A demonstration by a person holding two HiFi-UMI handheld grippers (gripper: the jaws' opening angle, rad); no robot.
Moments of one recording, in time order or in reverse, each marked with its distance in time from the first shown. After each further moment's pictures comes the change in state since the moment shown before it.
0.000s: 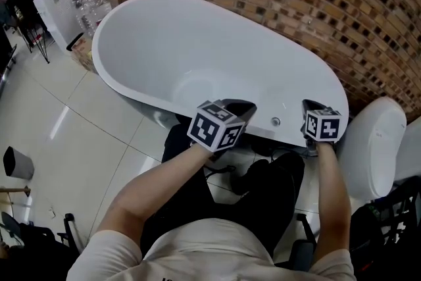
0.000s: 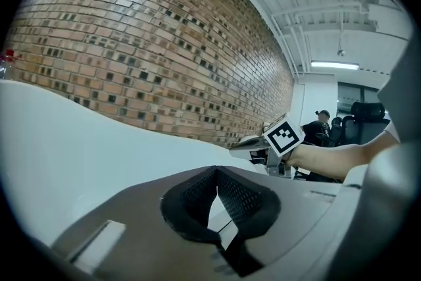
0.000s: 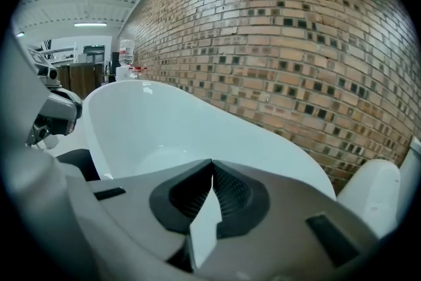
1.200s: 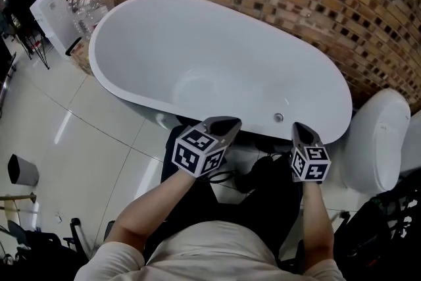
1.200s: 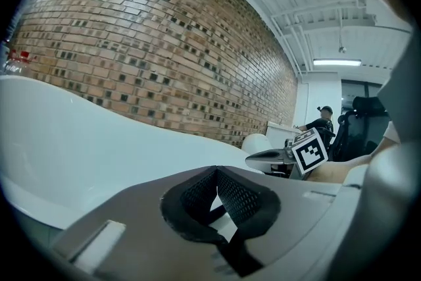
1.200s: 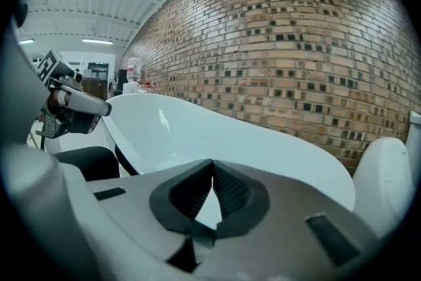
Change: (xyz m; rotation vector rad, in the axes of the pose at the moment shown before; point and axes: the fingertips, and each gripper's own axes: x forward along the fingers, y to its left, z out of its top) left arm -0.040 0.001 -0.046 0.001 -0.038 0.054; right arm -0.043 0.069 -0.056 0.037 -0.200 0.035
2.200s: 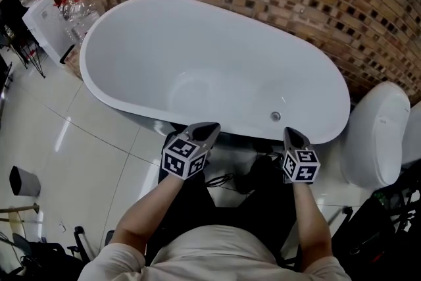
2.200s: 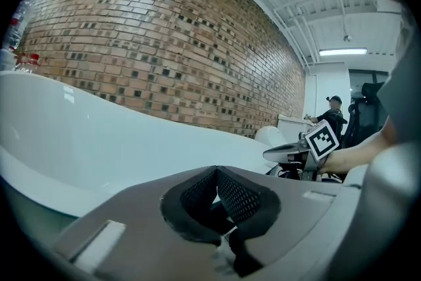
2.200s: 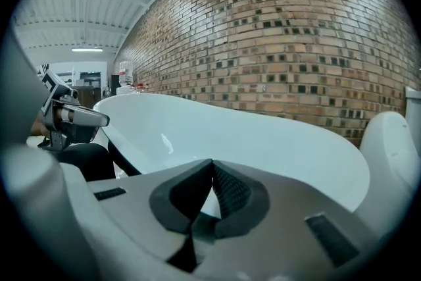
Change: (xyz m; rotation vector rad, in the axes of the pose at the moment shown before) left arm 0.002 0.060 -0.052 0.023 0.008 0.087; right arm 0.027 0.000 -0.047 0.096 0.012 -0.010
